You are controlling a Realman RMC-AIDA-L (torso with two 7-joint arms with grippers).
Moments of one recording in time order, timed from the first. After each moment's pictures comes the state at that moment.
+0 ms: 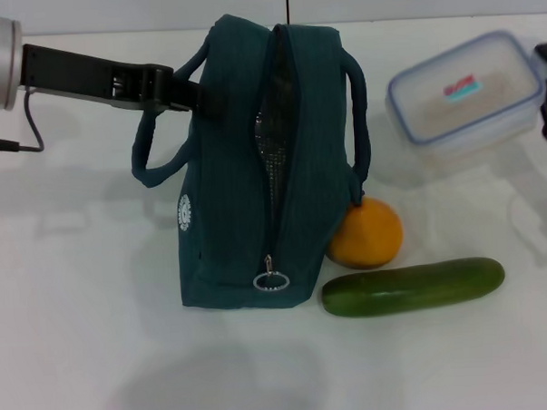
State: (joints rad) left arm -0.67 -2.01 0.82 1.09 2.08 1.76 -2.47; right arm 0.53 2.03 -0.63 0.07 -1.06 -1.43 2.18
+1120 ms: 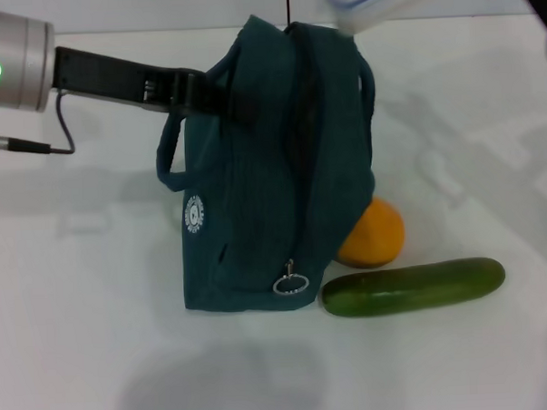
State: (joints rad) left arm -0.69 -2.05 0.84 1.09 2.07 1.76 -2.47; right arm 0.80 2.03 -0.52 0.12 -1.11 -1.62 2.15
